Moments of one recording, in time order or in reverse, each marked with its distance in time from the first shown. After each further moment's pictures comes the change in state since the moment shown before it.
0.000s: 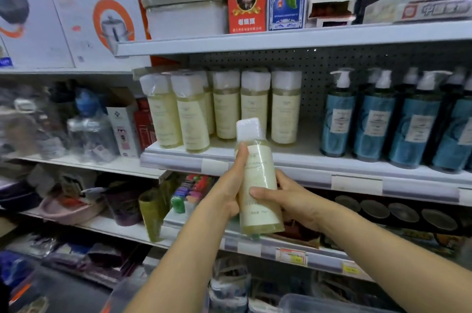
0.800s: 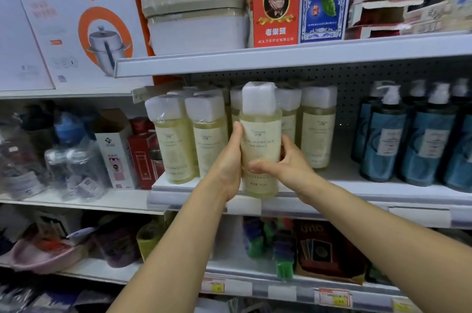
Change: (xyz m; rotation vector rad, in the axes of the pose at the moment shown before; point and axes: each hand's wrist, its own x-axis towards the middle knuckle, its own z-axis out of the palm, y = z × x) left_hand 0.077 0.115 -0.071 0.137 -0.180 0.333; right_hand 0.141 -0.070 0.032 -0.152 0.460 -0.291
